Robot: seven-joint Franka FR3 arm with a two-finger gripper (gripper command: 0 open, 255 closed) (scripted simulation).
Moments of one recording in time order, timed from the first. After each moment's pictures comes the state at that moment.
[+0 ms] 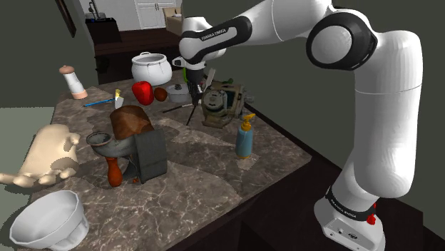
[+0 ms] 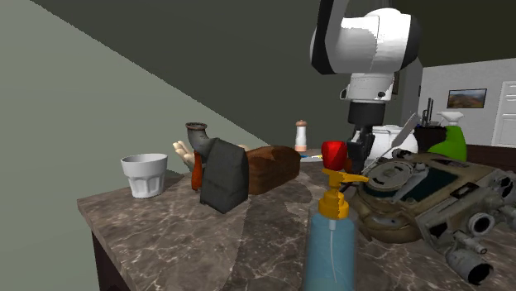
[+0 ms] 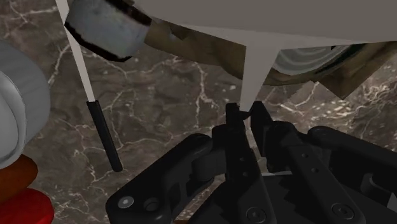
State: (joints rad) arm 0.09 0.39 0.01 -1.56 0.06 1.99 -1.20
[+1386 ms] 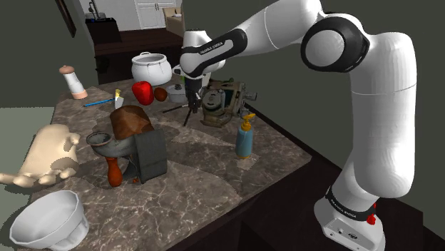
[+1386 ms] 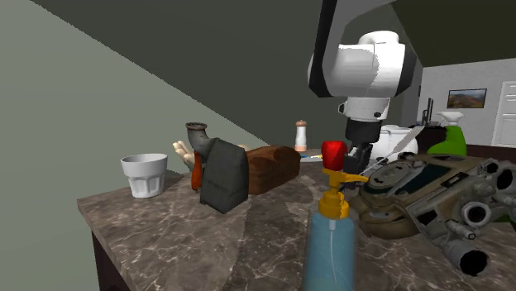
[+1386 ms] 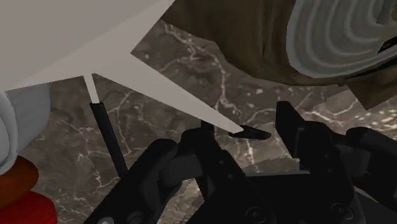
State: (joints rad) arm 0.09 0.43 0.01 -1.62 0.06 2.16 -1.21
